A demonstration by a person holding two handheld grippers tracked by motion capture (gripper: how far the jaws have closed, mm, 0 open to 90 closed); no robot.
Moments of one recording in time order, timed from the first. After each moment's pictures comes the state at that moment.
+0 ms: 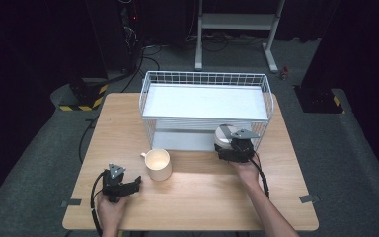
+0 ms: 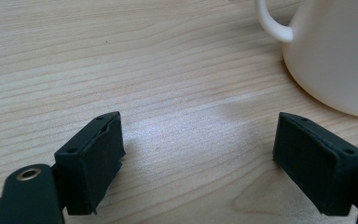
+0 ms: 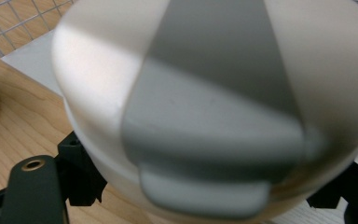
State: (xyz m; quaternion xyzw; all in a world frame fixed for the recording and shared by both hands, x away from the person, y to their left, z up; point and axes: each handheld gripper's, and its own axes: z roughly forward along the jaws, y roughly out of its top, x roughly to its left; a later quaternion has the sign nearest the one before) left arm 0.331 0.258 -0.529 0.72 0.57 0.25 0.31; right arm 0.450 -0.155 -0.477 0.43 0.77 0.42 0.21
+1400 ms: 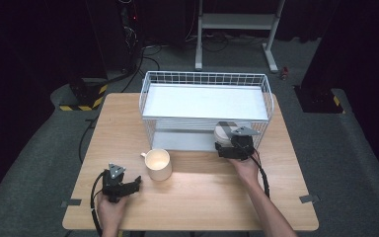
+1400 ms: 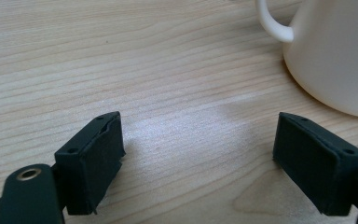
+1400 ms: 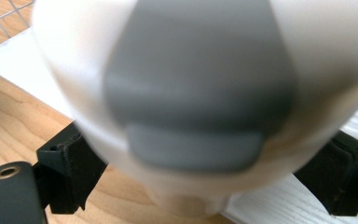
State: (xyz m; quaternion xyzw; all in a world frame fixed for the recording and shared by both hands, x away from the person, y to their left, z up) left arm 0.331 0.259 -0.529 0.72 0.57 0.25 0.31; right arm 0.462 -0.157 -0.482 0.44 0.77 0.40 0.21
